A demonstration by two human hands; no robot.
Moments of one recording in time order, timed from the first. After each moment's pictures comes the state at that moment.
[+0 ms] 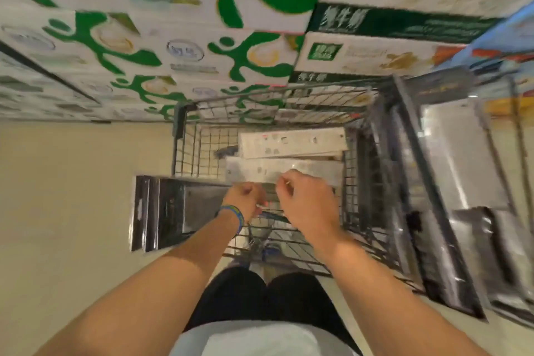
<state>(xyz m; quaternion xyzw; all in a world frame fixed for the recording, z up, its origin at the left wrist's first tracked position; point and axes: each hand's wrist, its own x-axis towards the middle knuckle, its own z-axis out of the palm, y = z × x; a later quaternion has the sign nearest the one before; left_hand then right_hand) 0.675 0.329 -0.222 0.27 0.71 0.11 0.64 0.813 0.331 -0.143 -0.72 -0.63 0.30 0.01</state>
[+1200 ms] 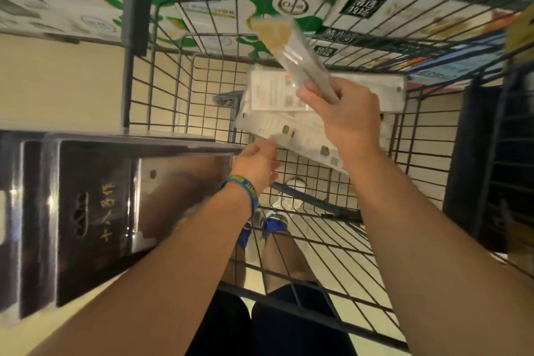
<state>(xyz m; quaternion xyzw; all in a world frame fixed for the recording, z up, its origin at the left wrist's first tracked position) 0.678 0.338 -0.345 0.03 0.71 0.22 0.67 0.814 0.413 -0.327 -0.73 -0.55 0.38 0.16</state>
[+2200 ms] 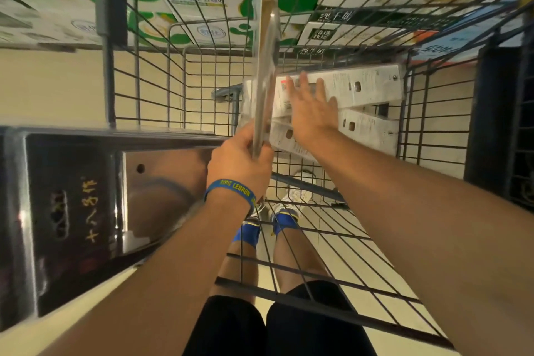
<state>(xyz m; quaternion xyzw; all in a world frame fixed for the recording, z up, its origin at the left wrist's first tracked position) 0.654 0.320 -0.329 0.46 0.77 0.11 0.43 0.792 0.401 -0.426 -0.65 -0.69 0.27 -0.20</state>
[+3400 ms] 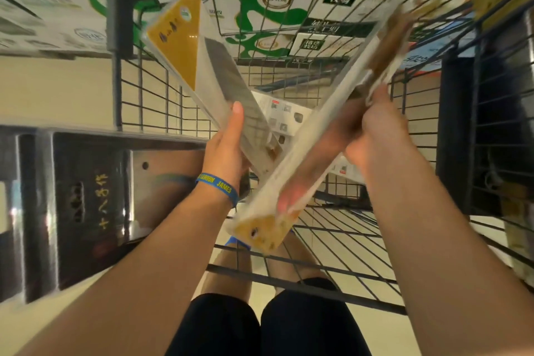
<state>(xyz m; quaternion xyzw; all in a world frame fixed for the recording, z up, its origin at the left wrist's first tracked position) 0.652 0.329 -0.320 0.04 0.64 0.39 0.66 0.834 0.378 -0.280 -0.72 0.10 0.55 0.42</state>
